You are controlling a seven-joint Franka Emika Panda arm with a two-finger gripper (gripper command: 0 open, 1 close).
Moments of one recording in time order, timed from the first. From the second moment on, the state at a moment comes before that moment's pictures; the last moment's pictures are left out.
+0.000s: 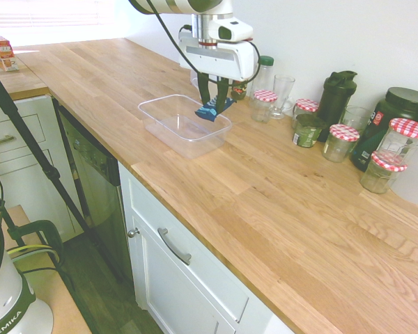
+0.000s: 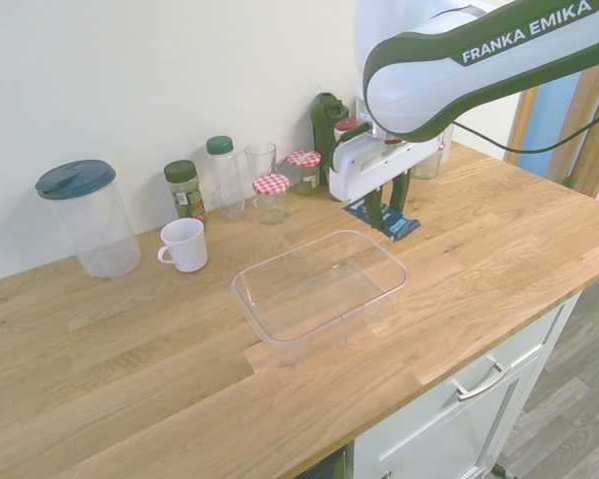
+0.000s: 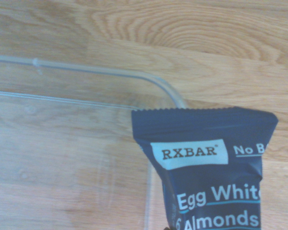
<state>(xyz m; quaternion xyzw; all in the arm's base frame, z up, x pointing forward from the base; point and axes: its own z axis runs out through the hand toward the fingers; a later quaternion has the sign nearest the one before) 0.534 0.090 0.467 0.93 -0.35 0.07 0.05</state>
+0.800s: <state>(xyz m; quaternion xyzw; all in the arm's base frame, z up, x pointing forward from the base) 0.562 0.168 0.414 0.95 -0.32 0.04 0.06</state>
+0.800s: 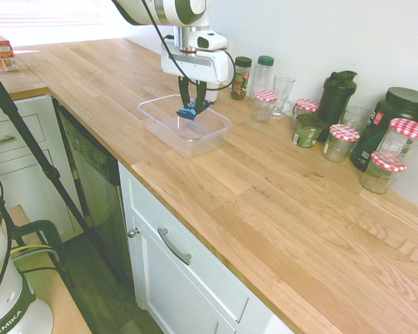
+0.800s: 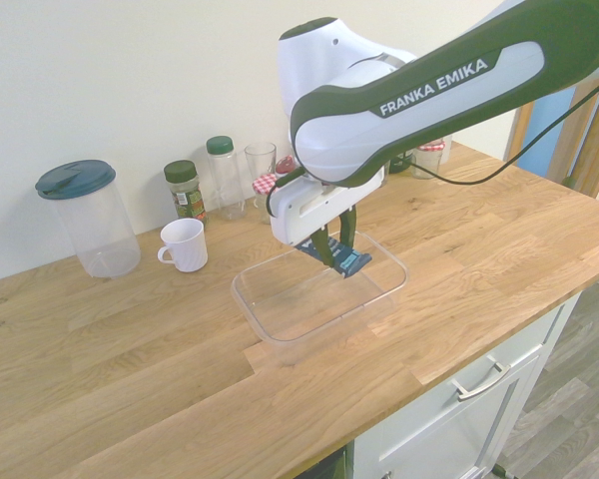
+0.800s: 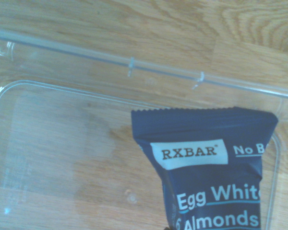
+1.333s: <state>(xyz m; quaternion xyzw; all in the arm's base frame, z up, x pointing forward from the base) 0.561 0.166 0.400 0.95 -0.32 0.03 0.06</state>
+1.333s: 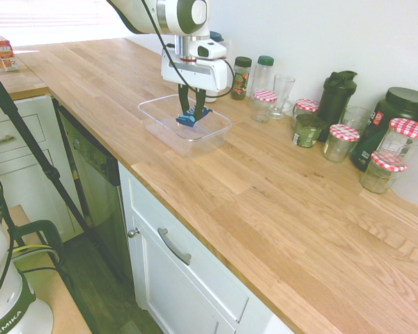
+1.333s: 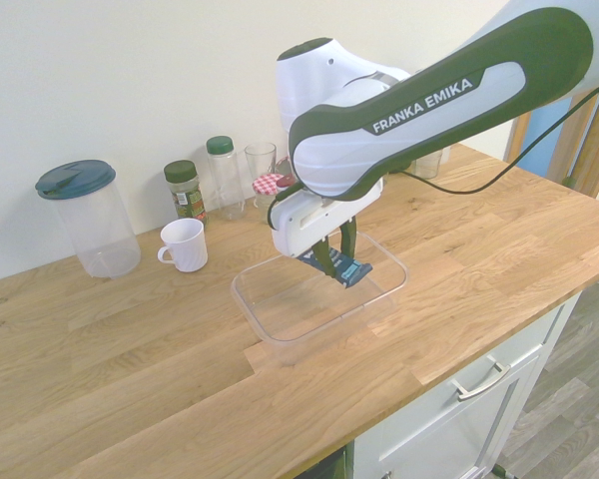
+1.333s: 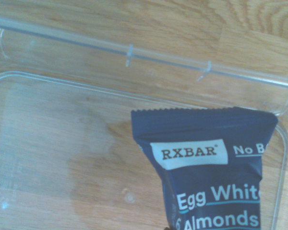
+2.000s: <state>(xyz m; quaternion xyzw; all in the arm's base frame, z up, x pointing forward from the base) 0.561 0.164 0.379 0.95 -0.32 0.02 0.06</state>
